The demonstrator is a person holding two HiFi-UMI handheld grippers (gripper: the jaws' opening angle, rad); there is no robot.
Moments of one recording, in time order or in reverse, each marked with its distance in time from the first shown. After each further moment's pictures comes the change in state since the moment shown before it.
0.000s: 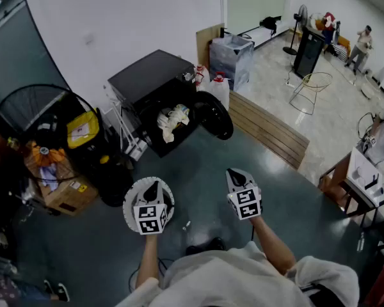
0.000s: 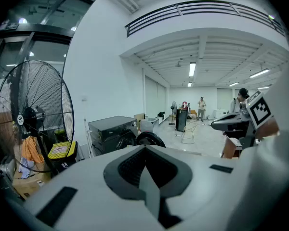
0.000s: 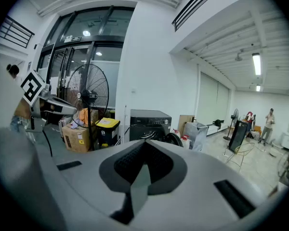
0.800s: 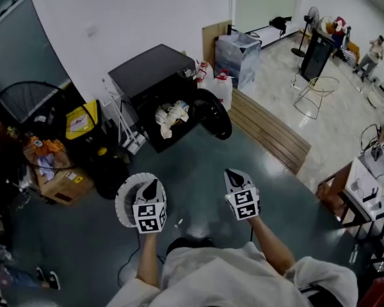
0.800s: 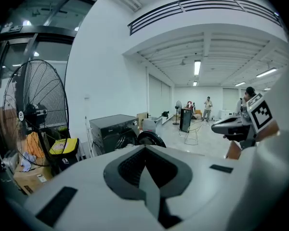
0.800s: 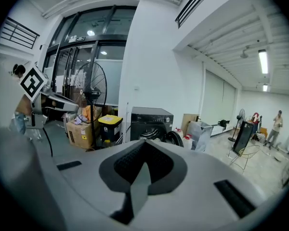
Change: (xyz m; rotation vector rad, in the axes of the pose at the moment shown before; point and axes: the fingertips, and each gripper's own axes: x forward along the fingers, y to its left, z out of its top) left arm 0.027 -0.044 -0.001 -0.023 0.007 0.055; right arm 0.011 -0.045 -0.024 -0.028 0.011 0.061
